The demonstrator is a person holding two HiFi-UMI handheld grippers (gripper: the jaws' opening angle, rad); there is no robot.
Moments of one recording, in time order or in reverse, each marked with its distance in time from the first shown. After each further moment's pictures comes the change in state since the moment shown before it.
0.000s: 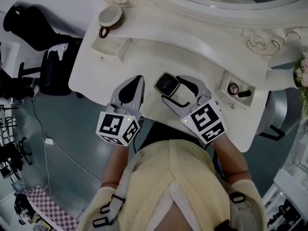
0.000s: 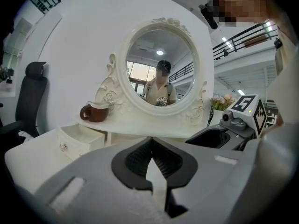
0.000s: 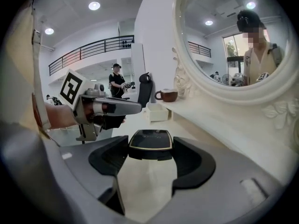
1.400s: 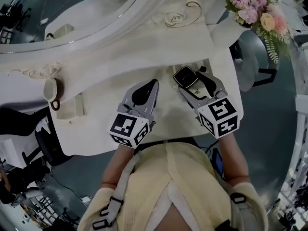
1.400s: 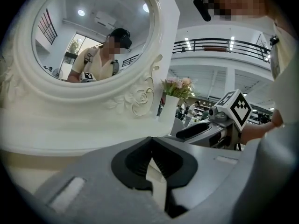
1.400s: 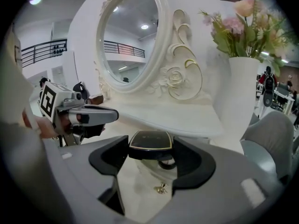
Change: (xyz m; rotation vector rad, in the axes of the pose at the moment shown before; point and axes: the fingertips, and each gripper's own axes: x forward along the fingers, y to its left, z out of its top) left arm 0.135 -0.209 -0.024 0.138 0.193 -0.680; right arm -0.187 -0.135 -0.108 0.492 -0.007 -0.689
